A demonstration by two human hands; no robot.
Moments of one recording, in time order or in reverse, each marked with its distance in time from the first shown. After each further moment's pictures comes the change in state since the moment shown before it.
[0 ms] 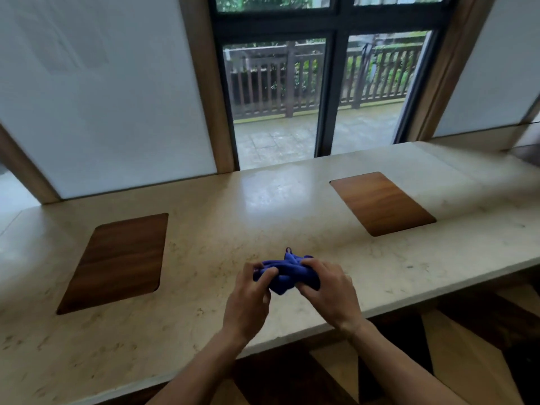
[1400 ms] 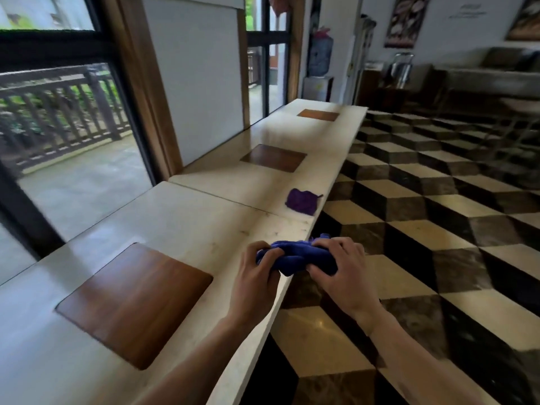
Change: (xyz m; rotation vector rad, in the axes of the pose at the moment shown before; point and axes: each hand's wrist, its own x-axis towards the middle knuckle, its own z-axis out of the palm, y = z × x) left_hand 0.304 0.409 0.335 -0.598 -0.210 0.737; right_hand -0.009 0.342 -0.366 -0.324 0.613 0.642
